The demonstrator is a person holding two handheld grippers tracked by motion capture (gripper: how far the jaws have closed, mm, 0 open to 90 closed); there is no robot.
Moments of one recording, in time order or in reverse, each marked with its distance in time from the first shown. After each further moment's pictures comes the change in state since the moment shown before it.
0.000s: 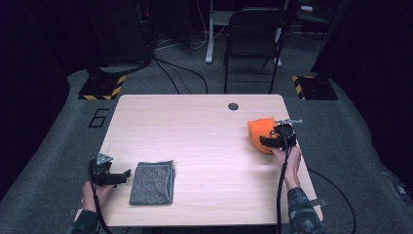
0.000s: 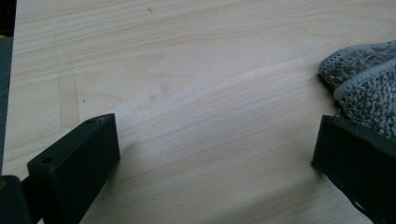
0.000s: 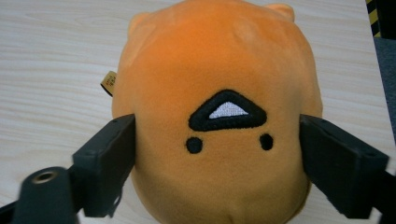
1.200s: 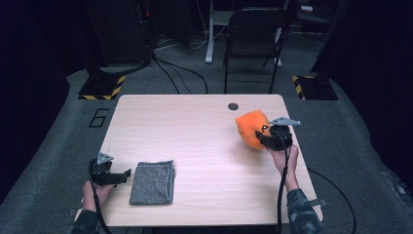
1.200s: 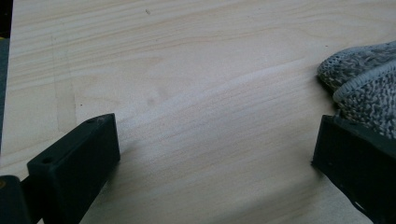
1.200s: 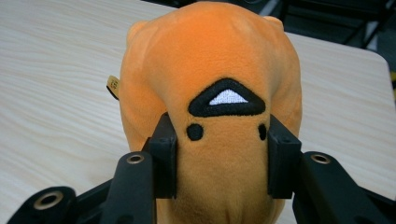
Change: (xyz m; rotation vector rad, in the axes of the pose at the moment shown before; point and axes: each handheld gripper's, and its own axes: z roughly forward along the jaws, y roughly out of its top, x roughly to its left) left arm 0.000 0.001 0.001 -0.003 -0.005 0.005; right arm 0.032 0.008 -0.035 -0.181 0.134 -0.186
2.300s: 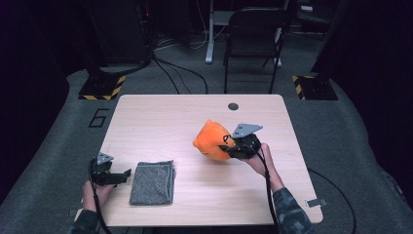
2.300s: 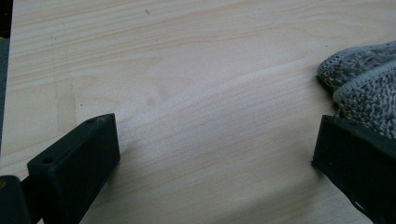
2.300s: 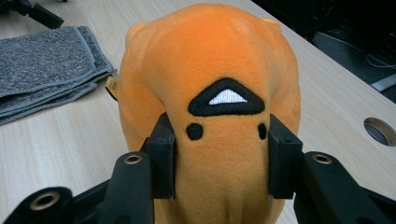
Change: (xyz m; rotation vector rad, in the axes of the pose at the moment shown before) left arm 0.000 0.000 0.000 0.000 0.000 0.000; right arm 0.094 0.020 0.014 -0.024 0.382 -0.437
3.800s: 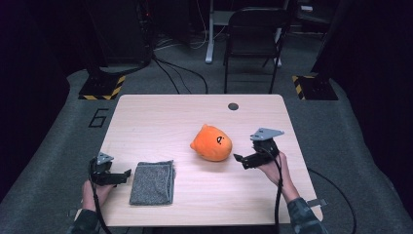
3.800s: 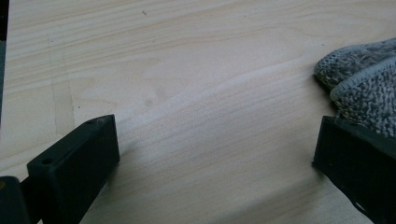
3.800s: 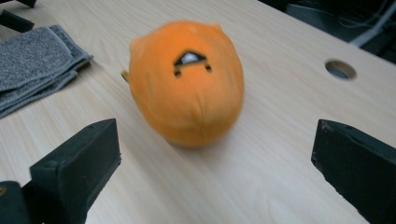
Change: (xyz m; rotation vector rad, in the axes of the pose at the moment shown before) left arm 0.000 0.001 -0.001 0.014 -0.017 0.015; right arm -0.007 -0.038 -0.047 0.025 -0.097 0.188
